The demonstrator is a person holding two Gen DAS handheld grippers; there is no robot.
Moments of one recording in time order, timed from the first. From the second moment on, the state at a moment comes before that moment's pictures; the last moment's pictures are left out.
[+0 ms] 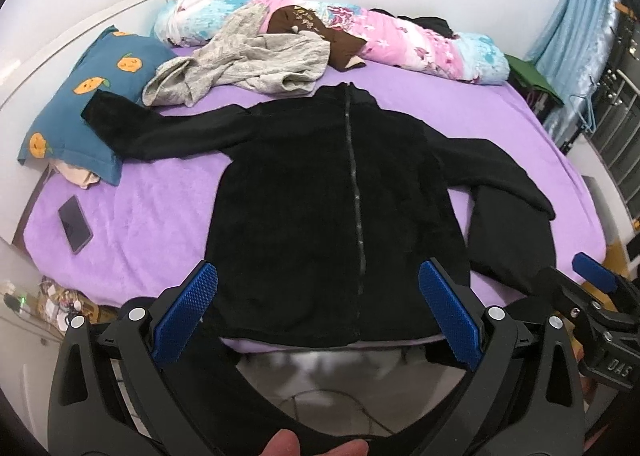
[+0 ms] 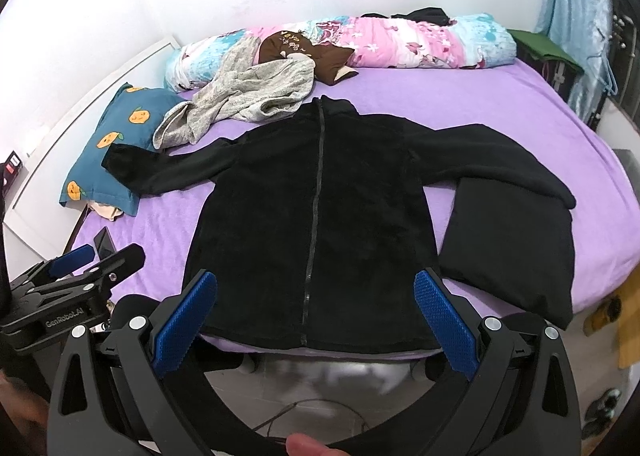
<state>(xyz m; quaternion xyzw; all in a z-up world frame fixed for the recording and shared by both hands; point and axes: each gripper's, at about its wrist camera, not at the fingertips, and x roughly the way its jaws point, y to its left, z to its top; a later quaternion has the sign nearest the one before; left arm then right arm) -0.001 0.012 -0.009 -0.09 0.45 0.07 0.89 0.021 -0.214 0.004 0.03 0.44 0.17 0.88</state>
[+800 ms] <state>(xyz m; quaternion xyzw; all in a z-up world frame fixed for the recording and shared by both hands) 0.000 0.009 -0.009 -0.08 0.45 0.07 0.89 0.025 -0.216 0.004 0.03 0.44 0.17 0.88</state>
